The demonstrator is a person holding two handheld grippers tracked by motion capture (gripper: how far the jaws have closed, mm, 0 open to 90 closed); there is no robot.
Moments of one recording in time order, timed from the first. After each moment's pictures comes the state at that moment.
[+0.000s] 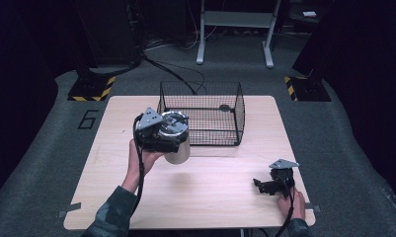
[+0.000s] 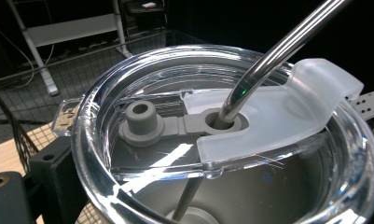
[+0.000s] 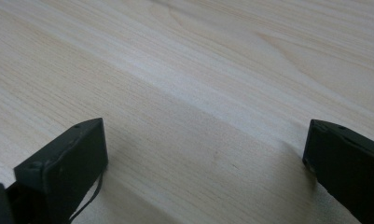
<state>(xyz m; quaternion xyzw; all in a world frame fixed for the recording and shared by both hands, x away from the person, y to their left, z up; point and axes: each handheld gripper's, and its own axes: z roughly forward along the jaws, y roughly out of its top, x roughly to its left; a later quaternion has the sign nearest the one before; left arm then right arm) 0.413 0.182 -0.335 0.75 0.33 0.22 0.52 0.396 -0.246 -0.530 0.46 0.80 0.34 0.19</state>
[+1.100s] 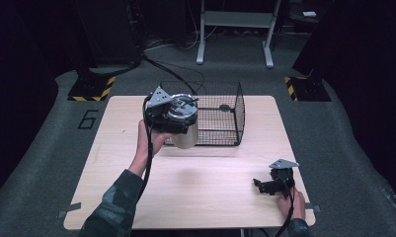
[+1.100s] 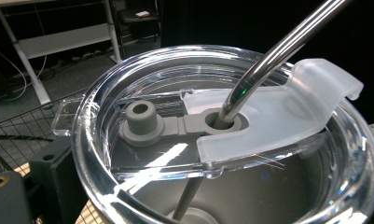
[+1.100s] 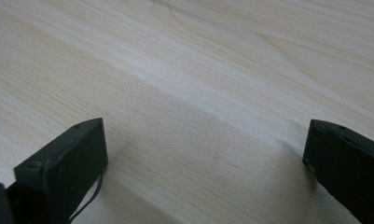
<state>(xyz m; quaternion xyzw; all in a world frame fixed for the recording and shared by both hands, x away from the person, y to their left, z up) 0.449 0.160 -0.304 0.76 0.32 0.22 0.53 0.396 -0.246 -0.530 0.46 0.80 0.34 0.19</state>
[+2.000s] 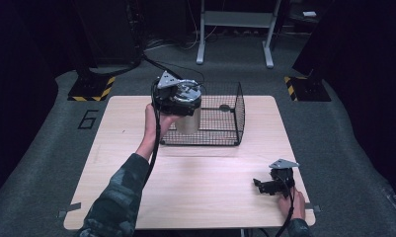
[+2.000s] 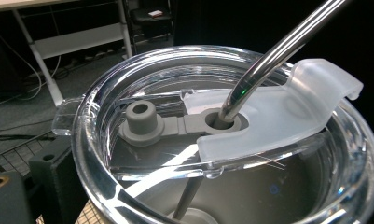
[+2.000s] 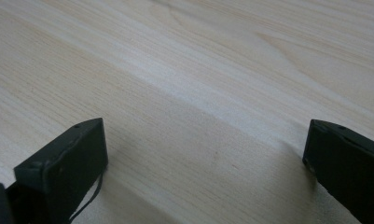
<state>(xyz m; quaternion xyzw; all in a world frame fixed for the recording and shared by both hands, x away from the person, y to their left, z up) 0.498 0.147 -0.294 0.75 0.34 0.23 0.52 0.396 -0.246 -0.530 0.46 0.80 0.34 0.19</state>
